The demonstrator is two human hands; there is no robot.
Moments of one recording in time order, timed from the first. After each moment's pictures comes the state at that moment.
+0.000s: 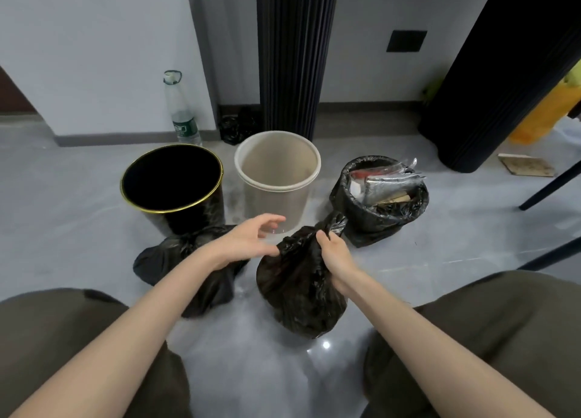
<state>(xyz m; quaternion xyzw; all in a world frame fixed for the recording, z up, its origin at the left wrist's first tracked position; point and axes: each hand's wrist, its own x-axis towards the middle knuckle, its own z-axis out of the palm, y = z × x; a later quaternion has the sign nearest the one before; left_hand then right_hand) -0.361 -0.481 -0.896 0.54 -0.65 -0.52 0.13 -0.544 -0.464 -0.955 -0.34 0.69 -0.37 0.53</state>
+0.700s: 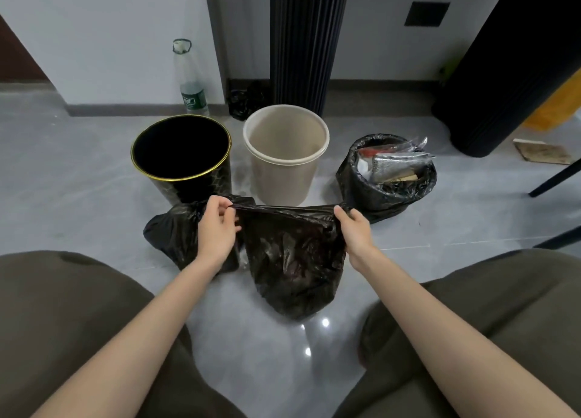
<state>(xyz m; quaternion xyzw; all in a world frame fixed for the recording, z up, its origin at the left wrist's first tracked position) -0.336 -0.439 -0.946 0.68 -0.46 -0.36 0.45 -0.565 -0.447 -0.947 -0.28 0.65 -0.46 0.53</state>
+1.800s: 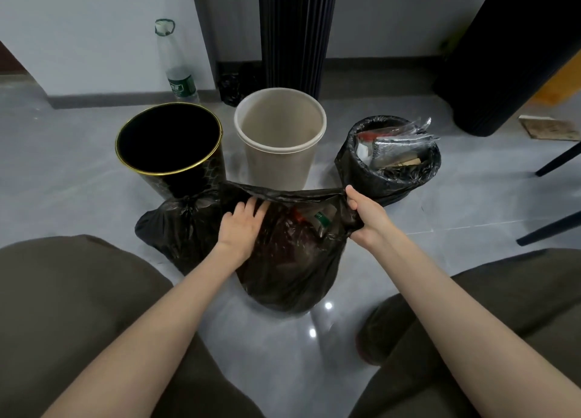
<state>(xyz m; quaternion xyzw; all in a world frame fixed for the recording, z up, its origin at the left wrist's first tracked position) -0.361 -0.469 -0.993 0.60 -0.79 0.01 -0.14 -0.591 -0.471 -0.947 -0.06 0.56 -0.48 0.67</state>
